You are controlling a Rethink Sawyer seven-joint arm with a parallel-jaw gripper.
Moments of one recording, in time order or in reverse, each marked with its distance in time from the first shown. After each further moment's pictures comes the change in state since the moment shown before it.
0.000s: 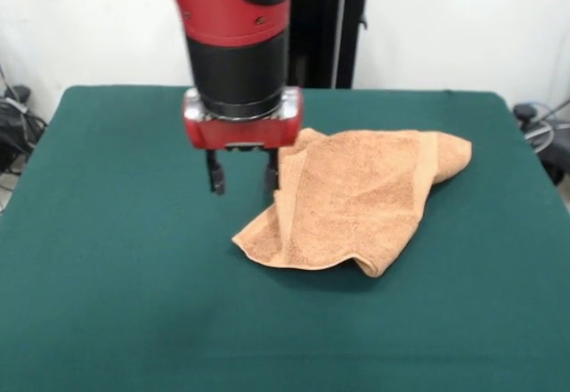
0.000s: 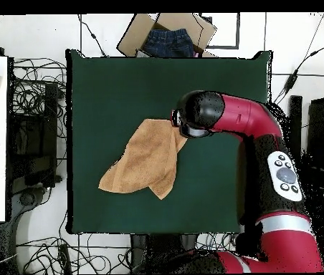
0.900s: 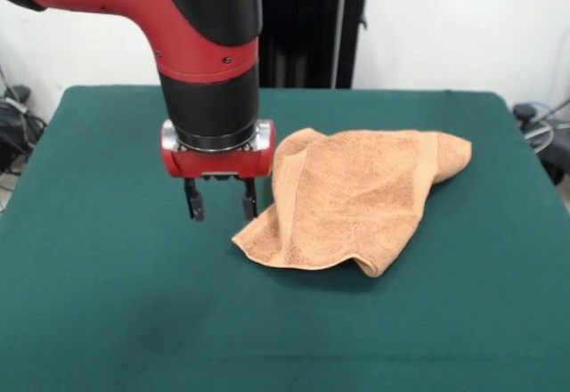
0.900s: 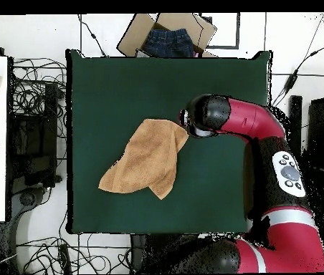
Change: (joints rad) arm -0.022 0.056 0.002 -0.021 -0.016 -0.078 0.000
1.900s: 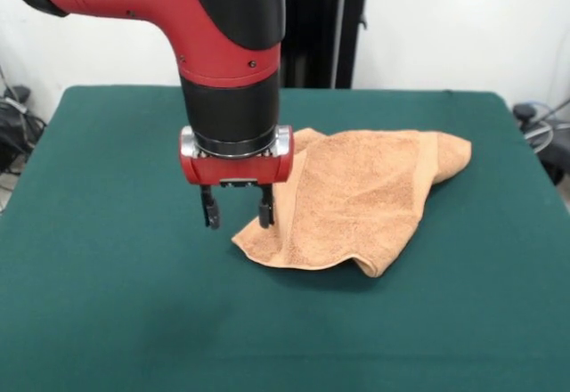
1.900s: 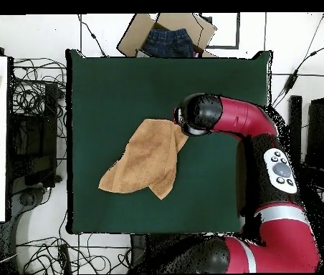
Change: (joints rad) arm 0.021 0.007 0.001 0.000 0.000 -0.027 0.000
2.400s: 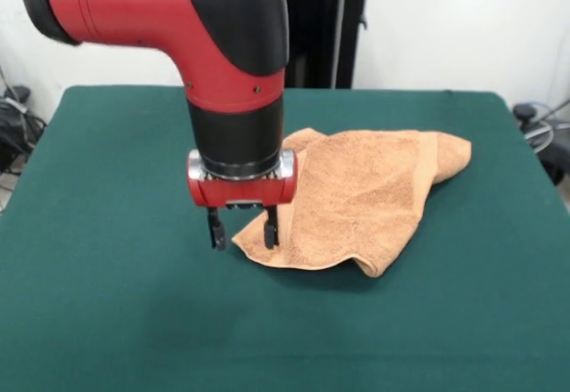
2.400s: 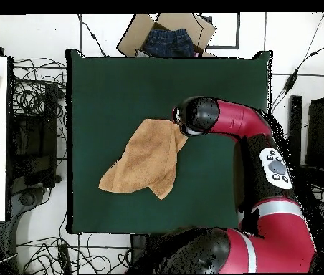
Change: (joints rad) arm -0.002 0.055 0.005 -0.001 0.000 -0.091 0.000
